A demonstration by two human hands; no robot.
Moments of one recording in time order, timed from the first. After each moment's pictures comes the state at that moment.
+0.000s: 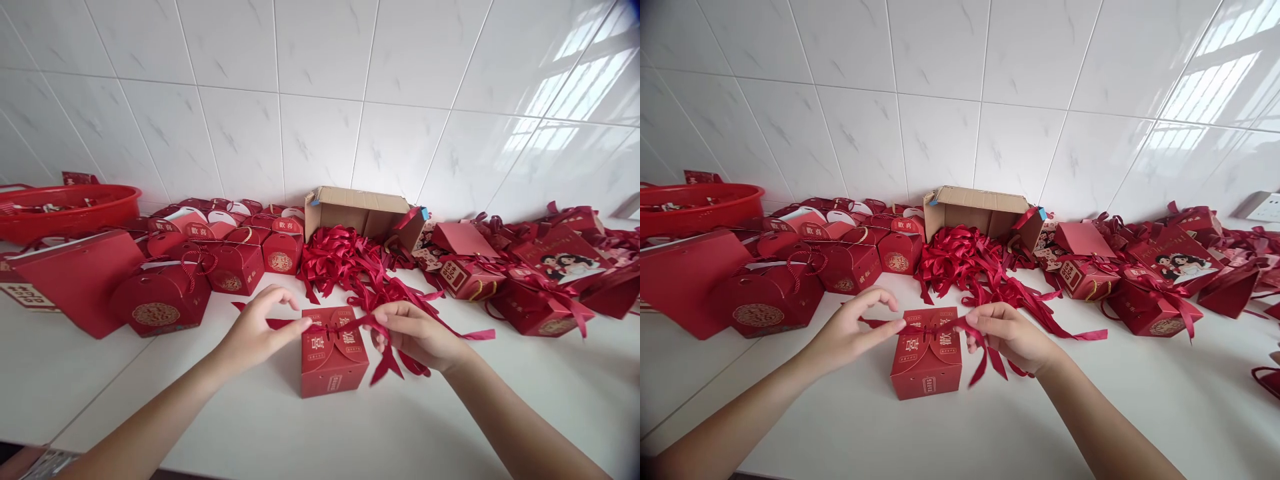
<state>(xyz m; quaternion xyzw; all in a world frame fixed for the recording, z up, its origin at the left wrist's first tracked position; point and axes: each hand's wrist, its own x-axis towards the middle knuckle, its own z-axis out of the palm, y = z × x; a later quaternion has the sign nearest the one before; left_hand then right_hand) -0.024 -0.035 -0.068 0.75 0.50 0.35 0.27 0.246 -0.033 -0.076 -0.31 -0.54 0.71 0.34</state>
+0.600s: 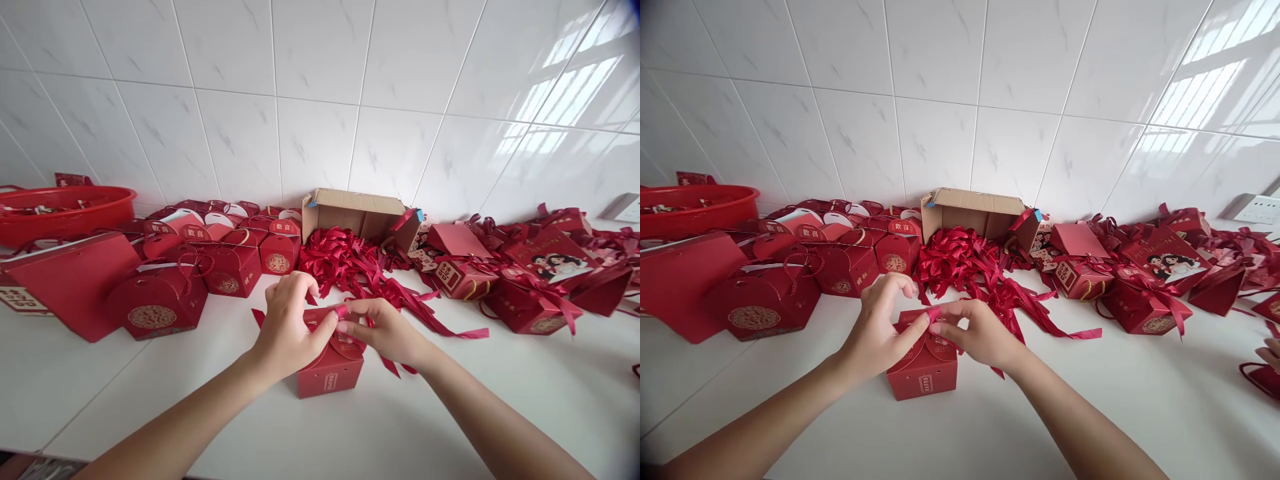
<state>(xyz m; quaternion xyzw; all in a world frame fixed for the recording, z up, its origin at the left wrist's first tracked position) 0.022 -0.042 -0.062 0.77 0.46 0.43 0.08 0.212 -0.035 -0.065 -0.39 -0.73 0.45 0.33</state>
